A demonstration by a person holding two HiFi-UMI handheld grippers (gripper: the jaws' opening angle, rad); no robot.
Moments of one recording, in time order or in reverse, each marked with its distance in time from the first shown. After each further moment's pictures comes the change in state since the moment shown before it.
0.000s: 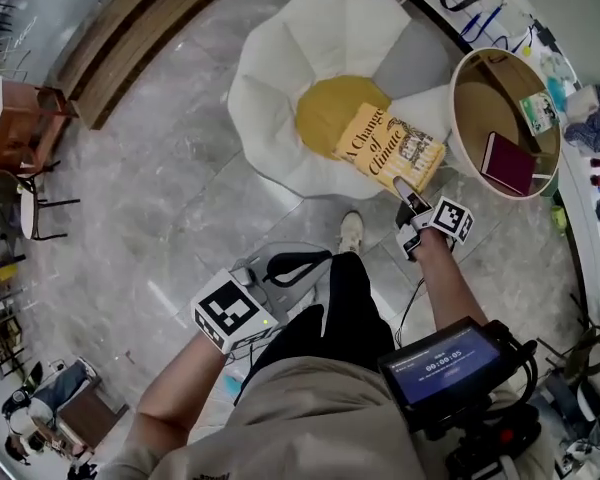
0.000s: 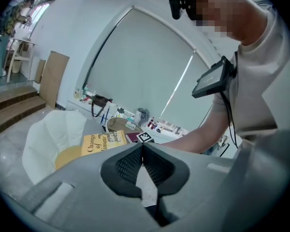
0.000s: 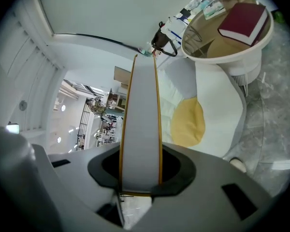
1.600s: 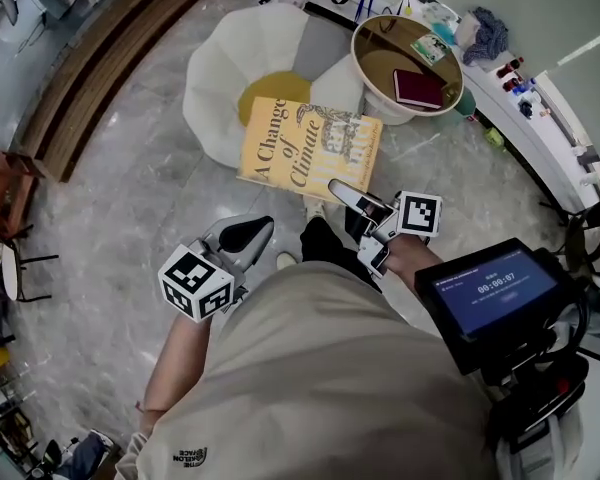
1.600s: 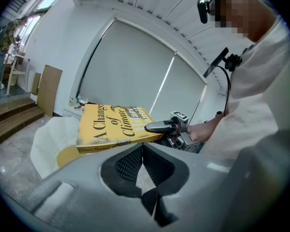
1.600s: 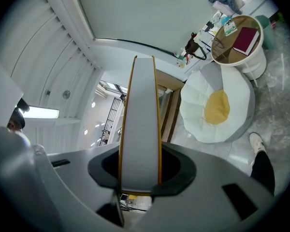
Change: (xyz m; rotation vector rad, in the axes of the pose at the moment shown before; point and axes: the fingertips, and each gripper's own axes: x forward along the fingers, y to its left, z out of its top) left arm -0.183 -0.188 -0.079 0.108 -0.056 -0.037; right arm -0.255 0.281 -0.263 -0.181 -0.038 0.291
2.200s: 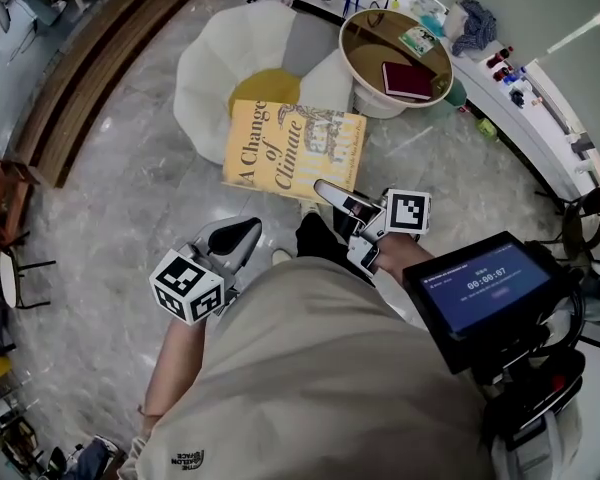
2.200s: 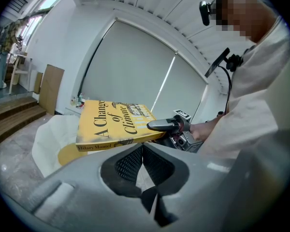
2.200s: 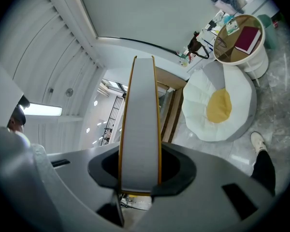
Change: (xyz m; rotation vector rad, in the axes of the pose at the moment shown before) left arm -0.001 0.001 -0.009 -0.023 0.009 0.011; right arm 0.001 0.007 -0.008 0.000 0.016 0.018
